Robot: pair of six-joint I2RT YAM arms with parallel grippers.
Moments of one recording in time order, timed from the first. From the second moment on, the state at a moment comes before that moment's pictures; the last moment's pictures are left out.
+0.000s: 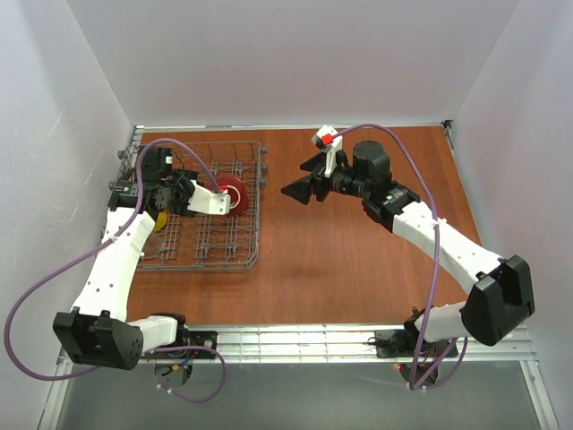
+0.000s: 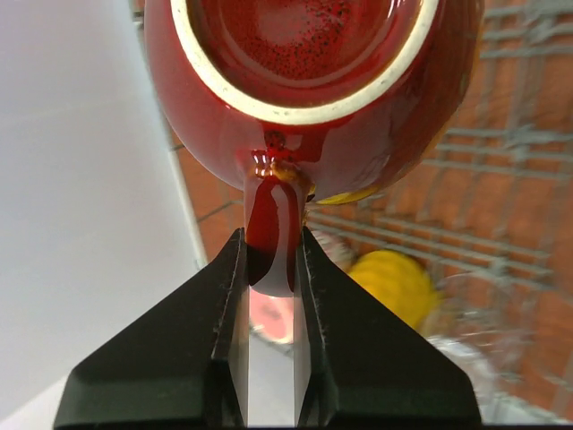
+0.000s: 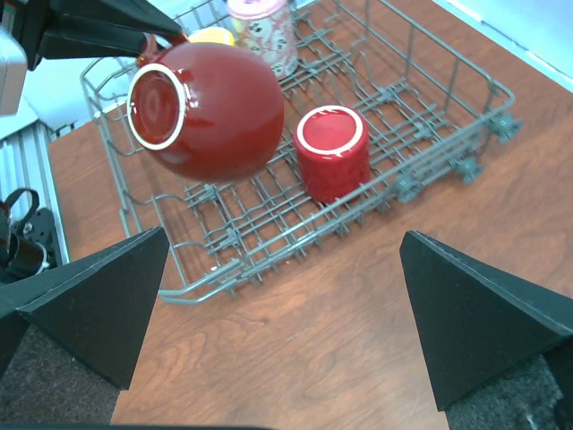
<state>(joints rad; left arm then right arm) -0.13 1.21 1.28 -0.91 0.30 1.67 0.61 1.37 1.13 0.01 -0.54 0.08</state>
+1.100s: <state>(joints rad) -0.13 1.18 1.08 -0.66 1.10 0.23 0.66 0.94 0.57 0.43 -0.20 -0.30</state>
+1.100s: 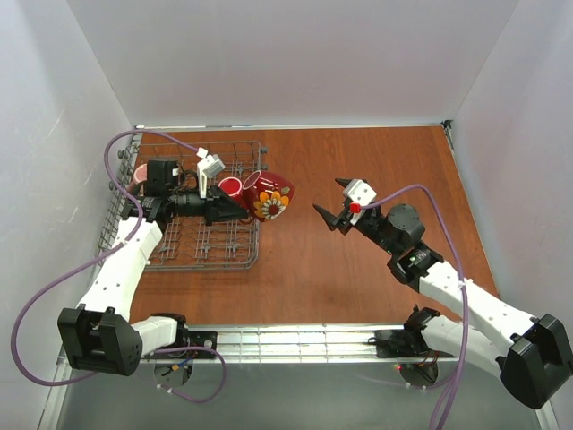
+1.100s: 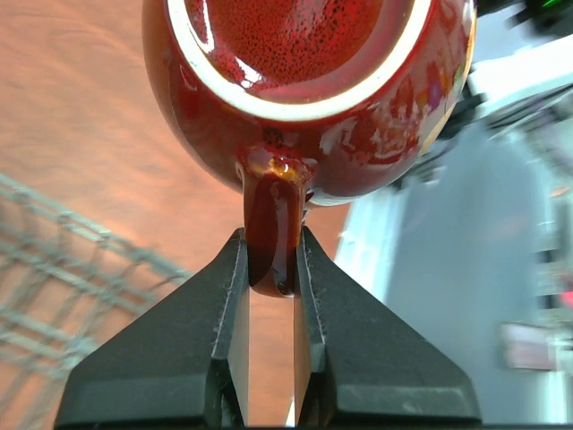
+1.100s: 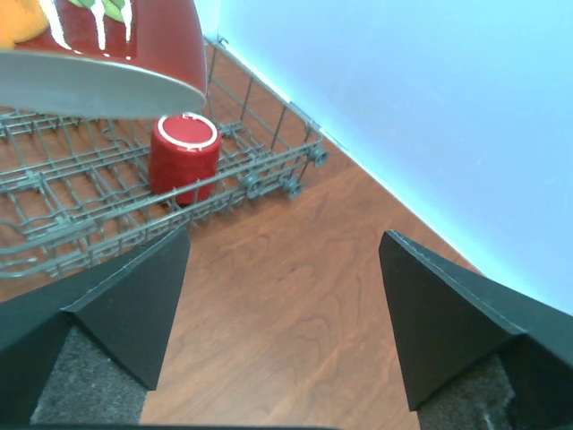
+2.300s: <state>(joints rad) -0.13 1.15 1.00 -0.43 1.26 -0.10 0.70 1.31 0.69 0.97 -0.44 0.09</state>
